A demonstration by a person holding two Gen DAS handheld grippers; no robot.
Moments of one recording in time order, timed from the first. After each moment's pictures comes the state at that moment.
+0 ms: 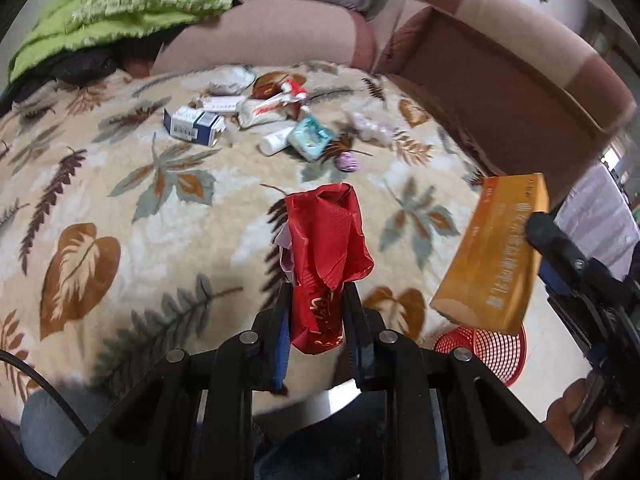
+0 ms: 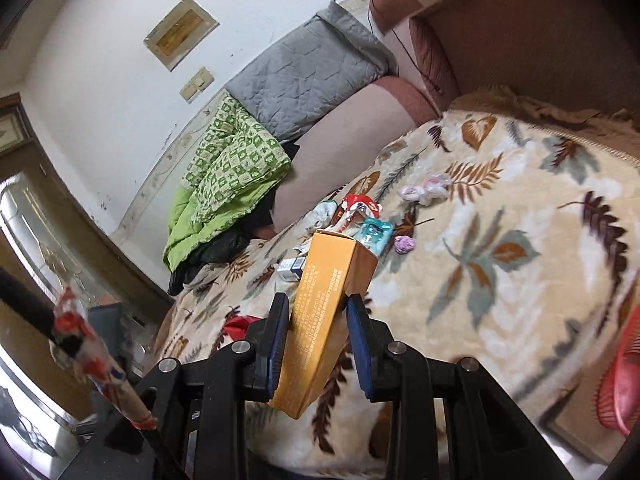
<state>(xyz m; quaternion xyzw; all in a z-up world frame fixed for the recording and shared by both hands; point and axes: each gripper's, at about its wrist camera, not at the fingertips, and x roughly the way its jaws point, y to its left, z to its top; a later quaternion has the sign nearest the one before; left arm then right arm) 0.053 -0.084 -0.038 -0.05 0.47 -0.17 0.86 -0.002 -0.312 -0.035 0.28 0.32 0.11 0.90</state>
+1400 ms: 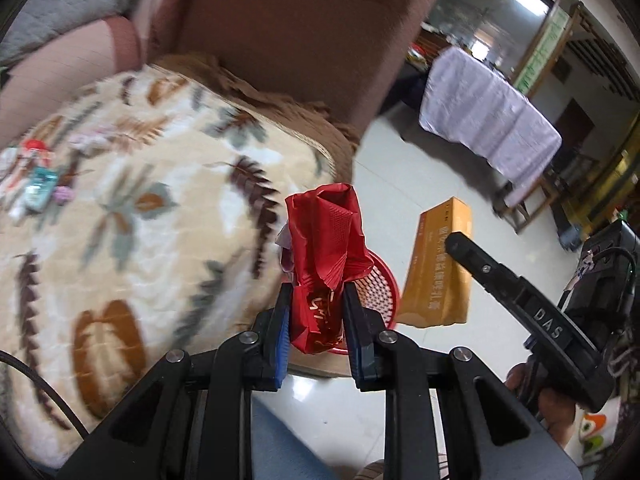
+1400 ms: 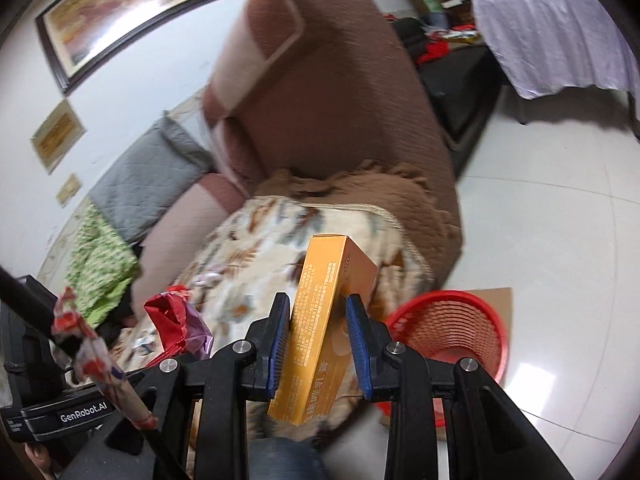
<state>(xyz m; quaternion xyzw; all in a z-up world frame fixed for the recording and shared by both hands) -0.034 -0.362 -0.033 0.06 0.47 -0.43 0.77 -0.183 -0.527 -0.028 0.30 0.27 -0.19 0.89</state>
